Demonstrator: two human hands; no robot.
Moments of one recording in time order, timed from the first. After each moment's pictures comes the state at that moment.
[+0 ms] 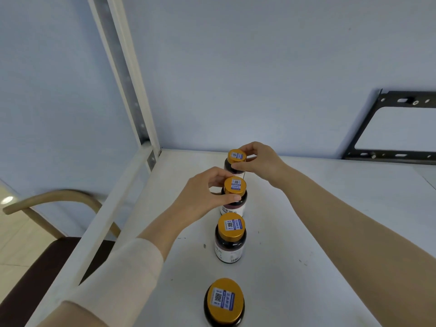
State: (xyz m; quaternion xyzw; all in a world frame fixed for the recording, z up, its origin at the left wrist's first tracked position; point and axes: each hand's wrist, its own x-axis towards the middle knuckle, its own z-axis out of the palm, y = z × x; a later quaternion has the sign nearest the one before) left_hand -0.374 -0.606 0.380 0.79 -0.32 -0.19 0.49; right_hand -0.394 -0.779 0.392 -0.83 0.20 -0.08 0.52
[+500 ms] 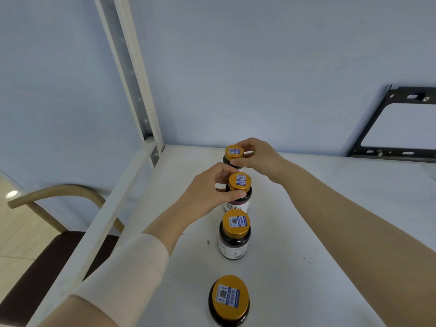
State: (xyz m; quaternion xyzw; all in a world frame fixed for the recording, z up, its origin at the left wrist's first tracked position) left_hand -0.372 -0.607 0.375 0.78 -0.32 -0.21 0.50; right_hand -0.385 -0.773 0.392 -0.84 0.17 -0.04 0.52
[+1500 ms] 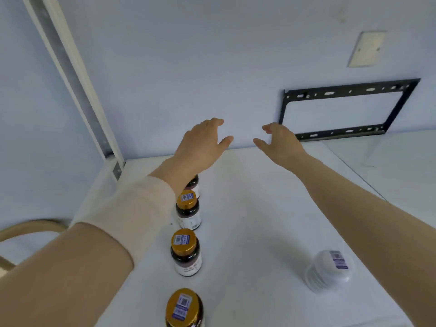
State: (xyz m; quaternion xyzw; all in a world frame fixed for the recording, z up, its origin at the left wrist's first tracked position) left_hand -0.449 -0.660 0.488 0.85 -0.46 0.01 0.24; right_hand -0.548 -0.813 0.462 -0.89 0.32 -0.21 0.23
